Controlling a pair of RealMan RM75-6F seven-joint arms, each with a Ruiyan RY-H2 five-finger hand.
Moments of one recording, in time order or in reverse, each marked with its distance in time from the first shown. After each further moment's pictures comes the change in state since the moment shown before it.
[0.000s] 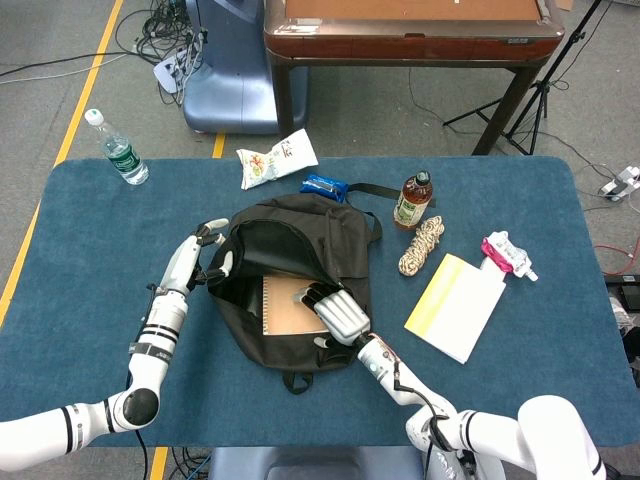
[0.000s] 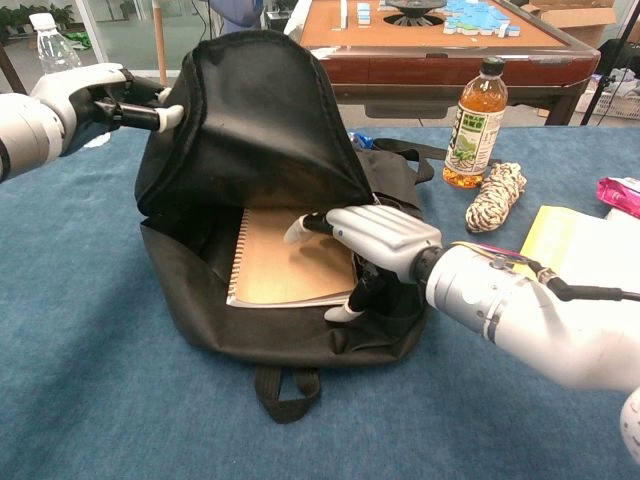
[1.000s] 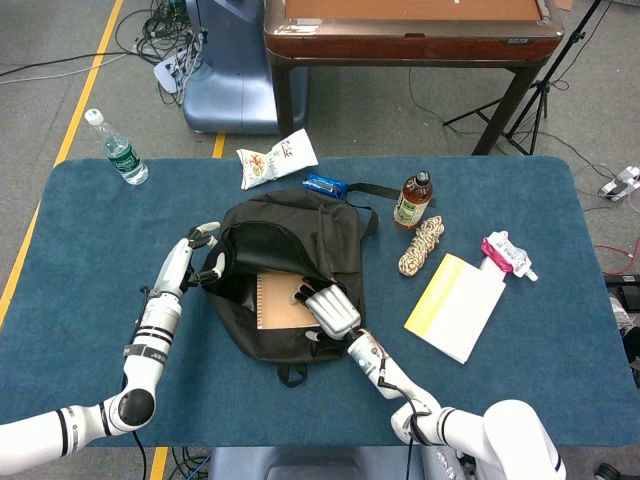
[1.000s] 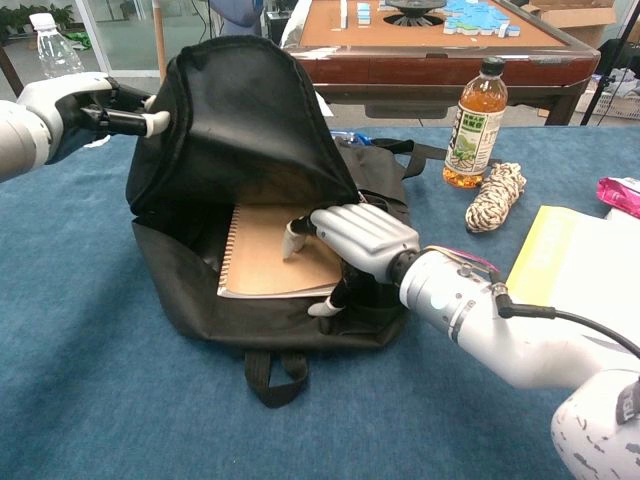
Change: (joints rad) left arm 0.021 0.016 -0.003 -0.013 -0.042 -0.006 -0.007; right arm 0.056 -0.158 0.000 0.281 -0.053 0.067 0.086
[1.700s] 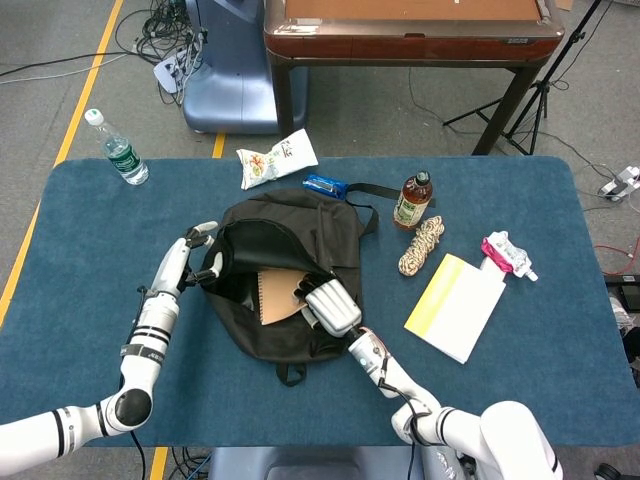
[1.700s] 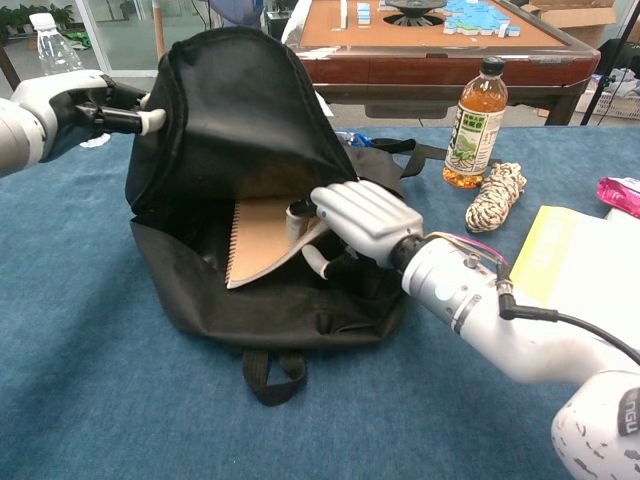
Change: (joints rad) left arm 0.004 0.015 -0.004 -0.008 -0.005 -0.005 -0.005; right arm 0.001 -0.012 -0.002 0.039 -0.052 0.112 0.029
